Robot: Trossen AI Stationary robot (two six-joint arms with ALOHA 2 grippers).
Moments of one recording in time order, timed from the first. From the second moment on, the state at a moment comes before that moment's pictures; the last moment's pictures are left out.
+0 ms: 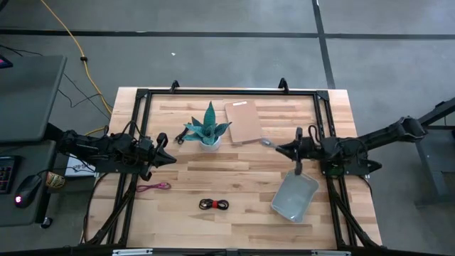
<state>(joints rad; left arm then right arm) -0.06 0.00 0.01 0.03 0.07 -0.22 0.25 0.58 0.15 0.37 0.33 0.10</state>
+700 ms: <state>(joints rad) -0.06 0.00 0.01 0.03 0.07 -0.22 0.82 1.08 0.84 -0.65 0.23 0.61</state>
